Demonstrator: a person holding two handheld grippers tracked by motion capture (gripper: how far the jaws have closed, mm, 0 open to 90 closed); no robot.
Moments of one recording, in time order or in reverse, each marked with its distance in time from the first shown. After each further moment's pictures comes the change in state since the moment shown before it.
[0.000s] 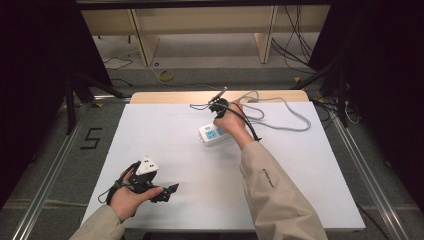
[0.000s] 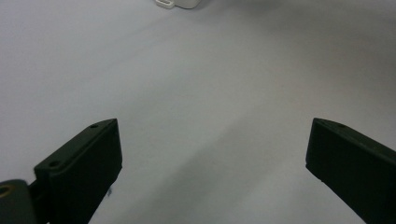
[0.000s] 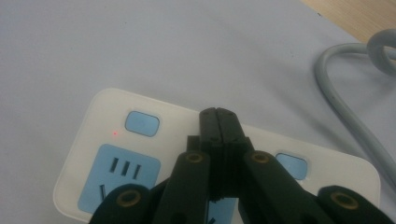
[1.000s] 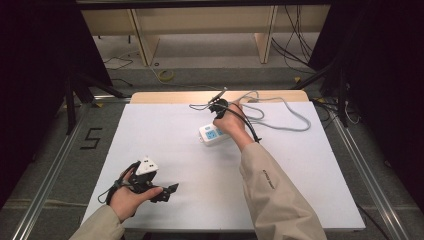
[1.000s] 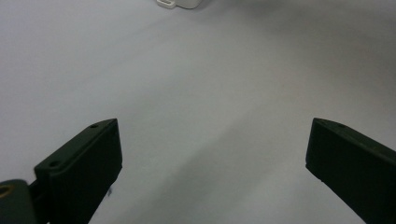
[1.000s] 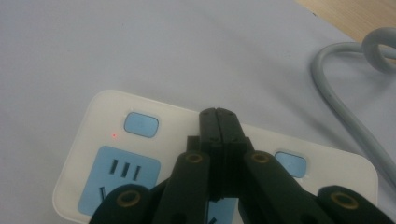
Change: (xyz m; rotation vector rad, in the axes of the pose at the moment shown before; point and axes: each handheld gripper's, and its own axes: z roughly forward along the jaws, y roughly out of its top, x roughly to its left) left arm 0.000 0.000 -0.001 0.001 0.003 -0.002; right arm 0.002 -0.001 -0.001 -0.005 -0.017 0.014
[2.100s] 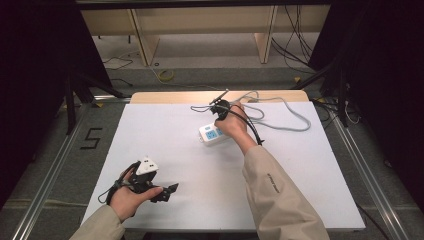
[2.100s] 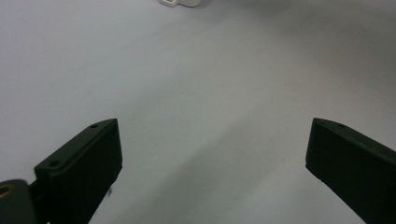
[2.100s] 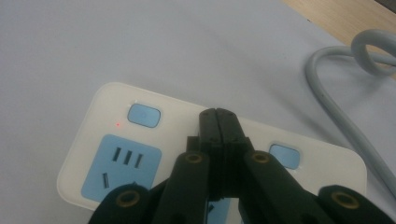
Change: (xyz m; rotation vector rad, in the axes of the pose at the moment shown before) left arm 0.000 0.000 0.001 0.005 0.007 0.001; right arm 0.000 -0.008 -0.008 -0.035 -0.007 -0.026
